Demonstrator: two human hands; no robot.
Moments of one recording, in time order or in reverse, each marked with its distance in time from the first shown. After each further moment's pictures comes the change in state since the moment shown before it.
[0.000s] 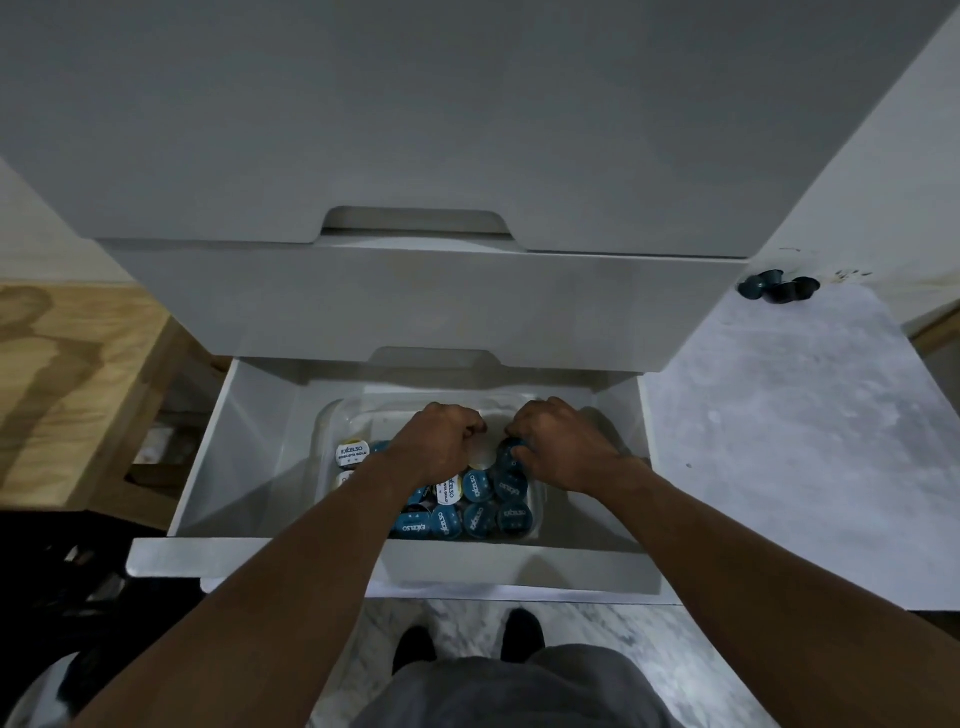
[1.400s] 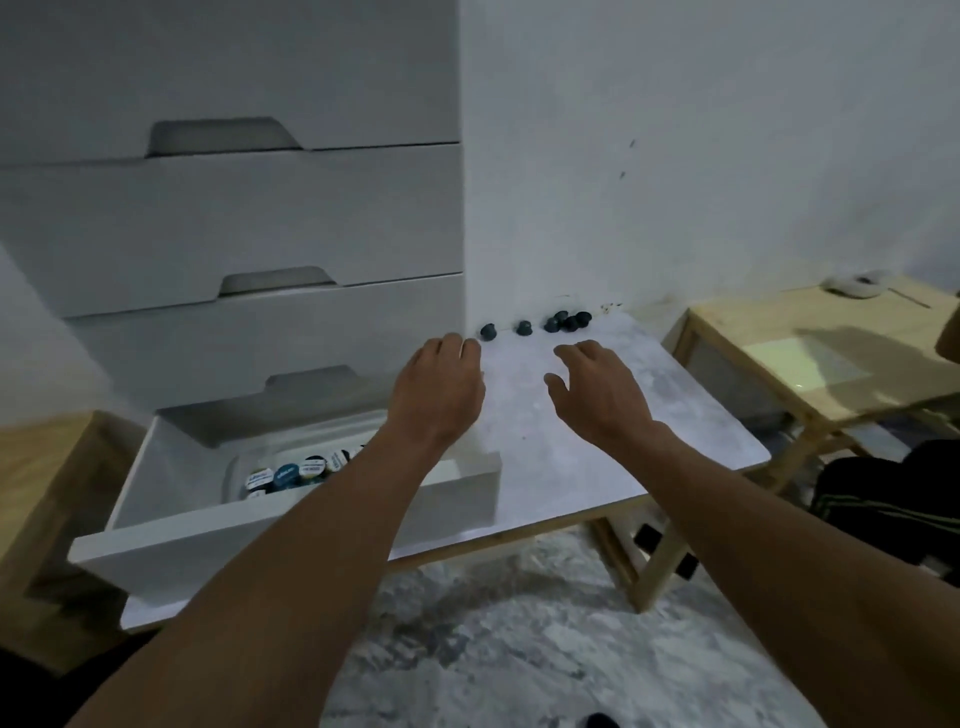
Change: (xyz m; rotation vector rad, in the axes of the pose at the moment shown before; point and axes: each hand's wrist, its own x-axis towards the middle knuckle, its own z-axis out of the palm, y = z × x) left_hand -0.130 0.214 0.009 0.631 0.800 0.586; right_hand -0.260 0.034 -0.082 -0.090 0.778 0.395
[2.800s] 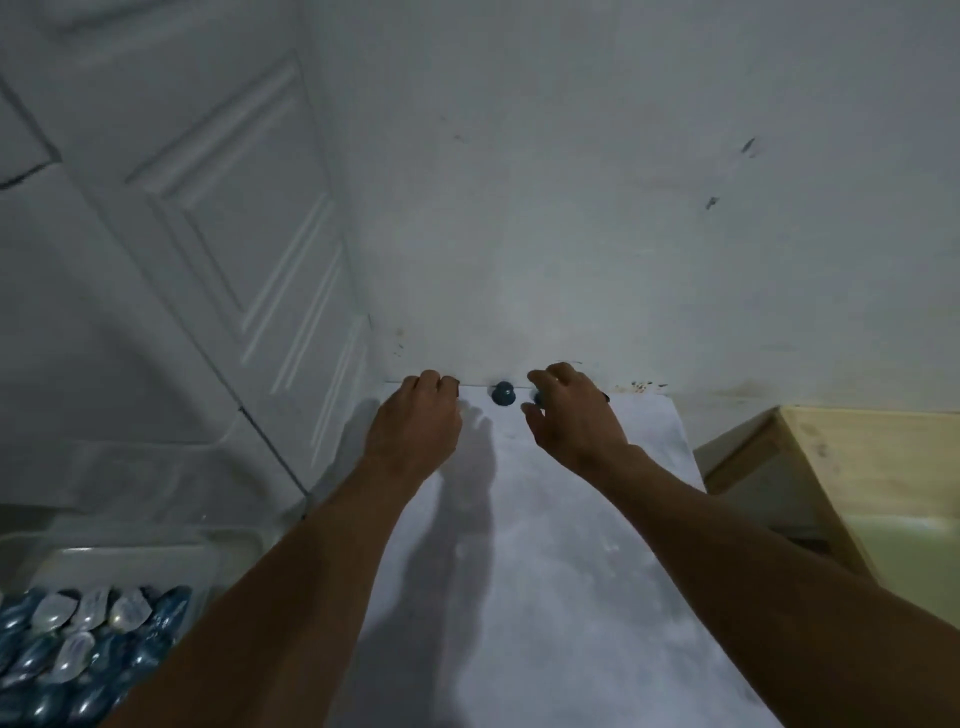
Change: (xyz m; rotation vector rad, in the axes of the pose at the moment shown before) left_hand 0.229 0.018 0.259 0.011 -0.311 -0.280; right_hand 0.313 0.186 0.137 0.100 -0.301 -0.279
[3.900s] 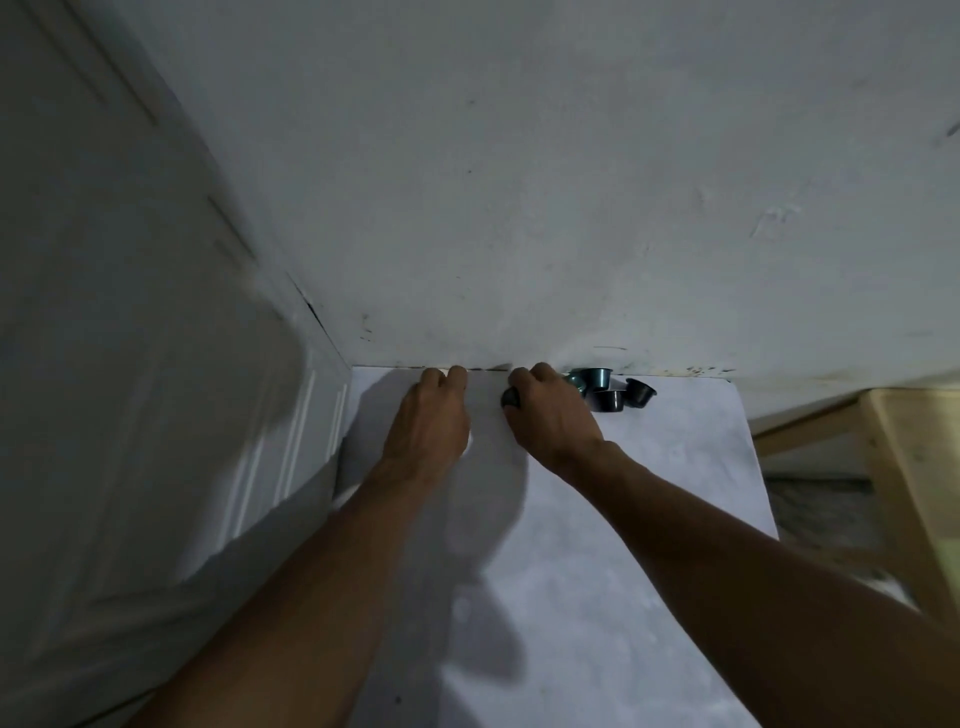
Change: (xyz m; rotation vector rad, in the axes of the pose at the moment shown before) left_hand 0.073 -0.008 0.121 -0.371 -0.304 -0.324; right_hand 0.099 0.029 0.110 0.031 -0.279 0.086
